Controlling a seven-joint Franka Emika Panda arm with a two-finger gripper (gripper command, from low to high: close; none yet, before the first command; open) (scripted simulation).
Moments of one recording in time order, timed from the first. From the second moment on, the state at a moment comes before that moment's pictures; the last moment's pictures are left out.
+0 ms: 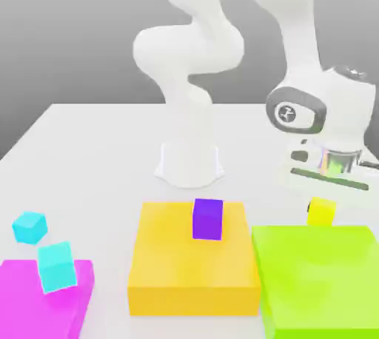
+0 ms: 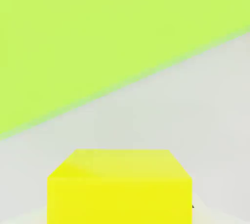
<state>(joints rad) 0.19 0.11 0.56 -2.80 -0.27 2.87 2.21</state>
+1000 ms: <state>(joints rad) 0.00 -0.34 0.14 -2.97 0.10 2.64 1.47</state>
